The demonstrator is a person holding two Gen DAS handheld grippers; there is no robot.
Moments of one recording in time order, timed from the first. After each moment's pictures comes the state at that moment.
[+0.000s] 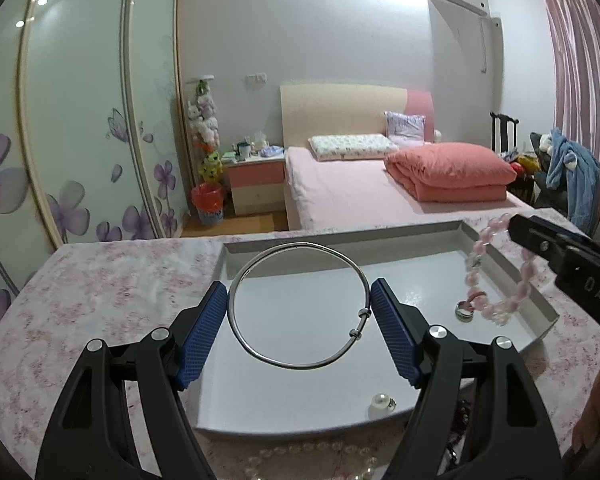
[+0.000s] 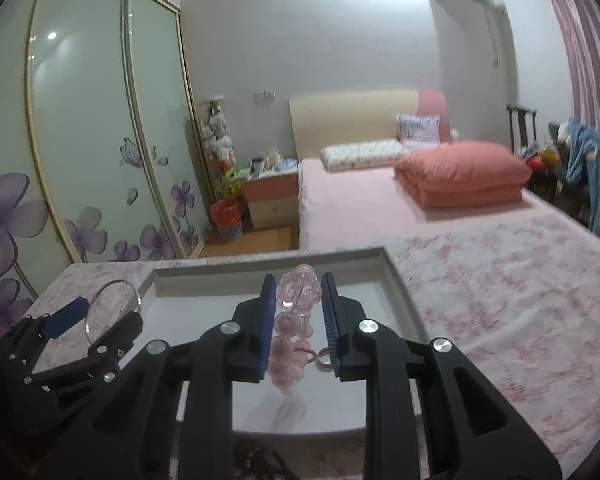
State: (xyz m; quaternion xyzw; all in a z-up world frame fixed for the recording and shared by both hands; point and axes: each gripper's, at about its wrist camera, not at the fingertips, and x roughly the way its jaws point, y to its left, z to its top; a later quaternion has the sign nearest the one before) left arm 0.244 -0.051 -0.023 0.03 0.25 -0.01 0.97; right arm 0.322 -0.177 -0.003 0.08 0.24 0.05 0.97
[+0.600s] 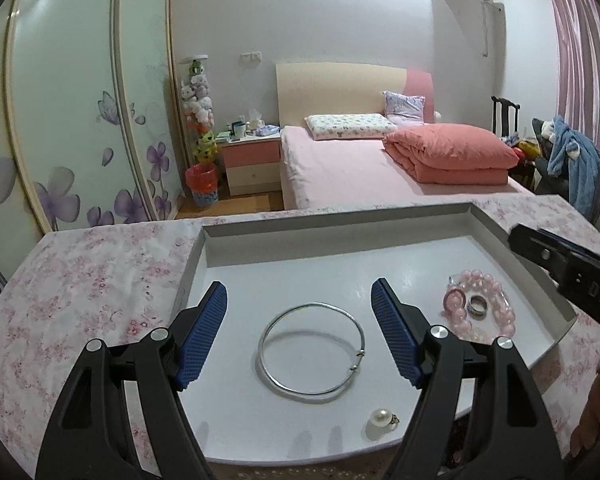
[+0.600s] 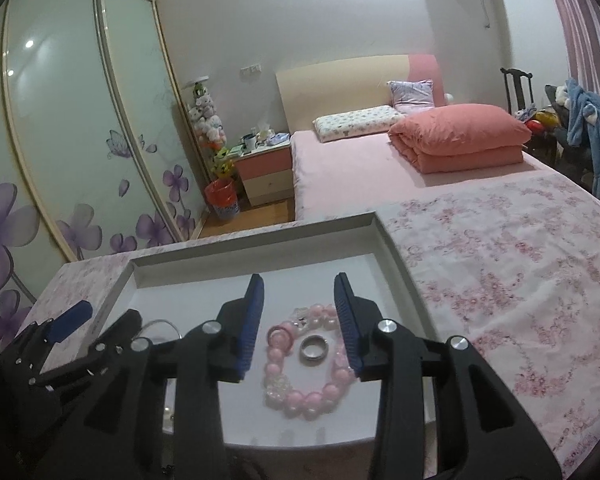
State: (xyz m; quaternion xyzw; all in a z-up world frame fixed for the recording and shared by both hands) left arm 0.267 -0.054 -0.037 0.03 0.28 -0.02 0.96; right arm 0.343 -0.193 -0.028 0.11 0.28 0.04 0.95
